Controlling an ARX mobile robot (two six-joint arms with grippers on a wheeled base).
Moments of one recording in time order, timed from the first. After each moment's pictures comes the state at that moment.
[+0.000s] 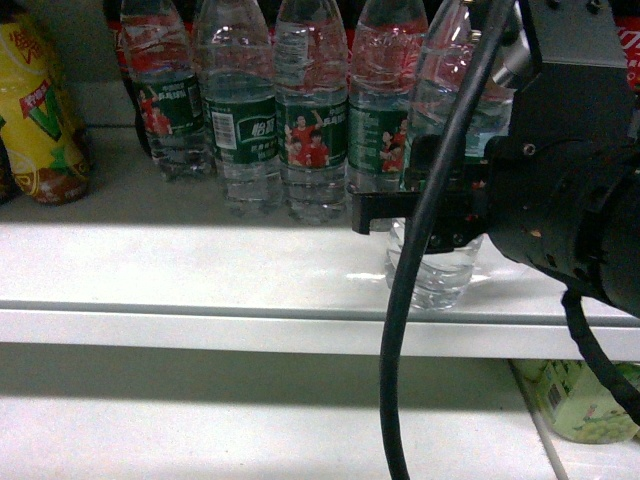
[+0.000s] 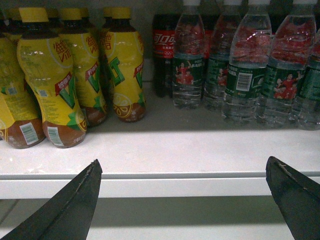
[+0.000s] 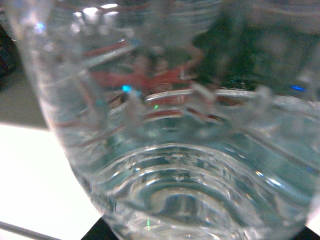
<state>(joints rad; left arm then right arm) 0.00 0.01 0.01 0.00 0.00 0.00 0.50 1.68 0.69 0.73 0.21 0.18</state>
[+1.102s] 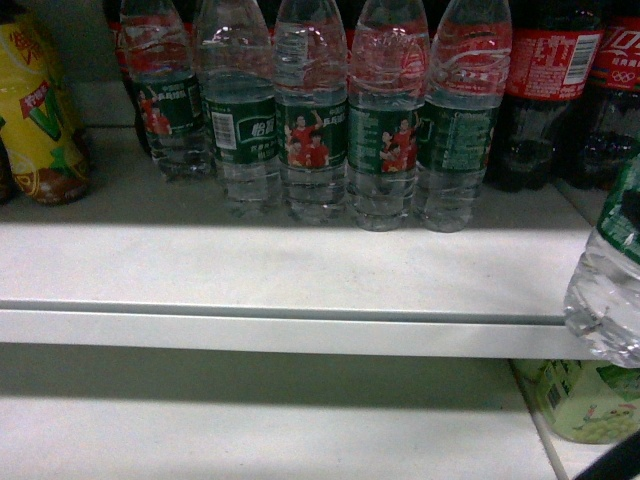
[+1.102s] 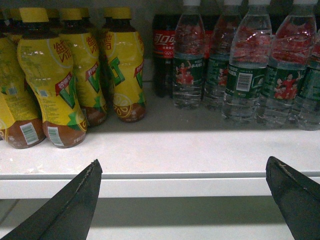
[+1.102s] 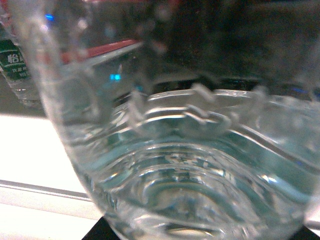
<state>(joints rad) 0.00 0.01 0.01 0.00 0.00 0.00 0.29 1.23 0.33 0.70 0.10 0.07</state>
